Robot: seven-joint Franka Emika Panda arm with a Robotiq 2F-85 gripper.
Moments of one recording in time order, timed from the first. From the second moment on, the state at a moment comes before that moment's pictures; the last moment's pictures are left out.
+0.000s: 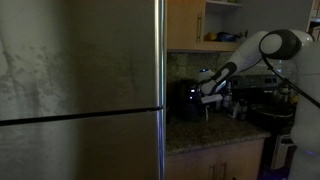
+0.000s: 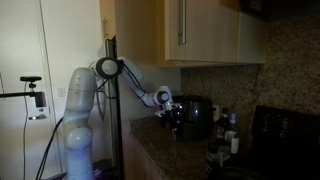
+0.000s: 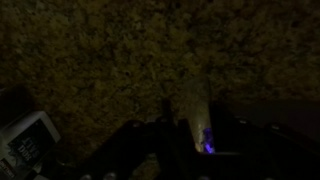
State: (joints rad) arm 0.05 0.21 -0.05 -2.10 -0.38 2.40 0.62
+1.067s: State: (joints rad) arm 0.14 0.18 -0.10 -2.19 -0.52 2.66 0.83
